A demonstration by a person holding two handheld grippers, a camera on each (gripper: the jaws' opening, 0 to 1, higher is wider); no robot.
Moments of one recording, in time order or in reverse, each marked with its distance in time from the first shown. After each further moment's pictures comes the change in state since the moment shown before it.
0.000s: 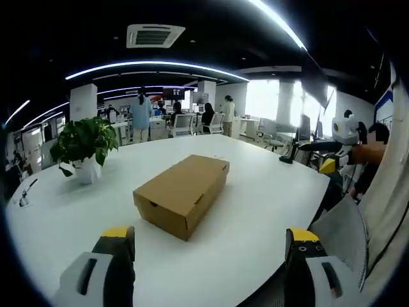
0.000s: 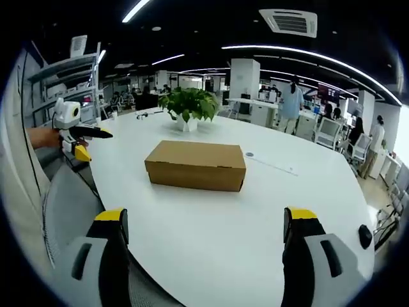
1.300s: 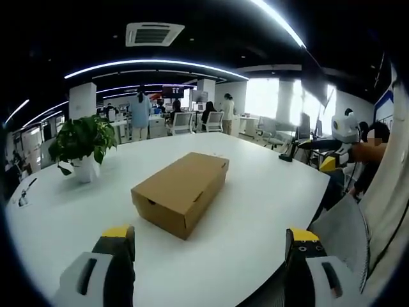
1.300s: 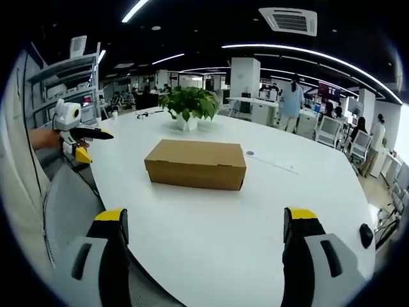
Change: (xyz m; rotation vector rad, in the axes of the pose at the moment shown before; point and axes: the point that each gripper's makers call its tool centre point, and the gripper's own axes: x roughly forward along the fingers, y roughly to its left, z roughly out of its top) left arm 0.004 -0.002 -0.002 0.000 0.012 -0.004; right arm 0.001 -0.002 -0.002 0.008 0.011 0.007
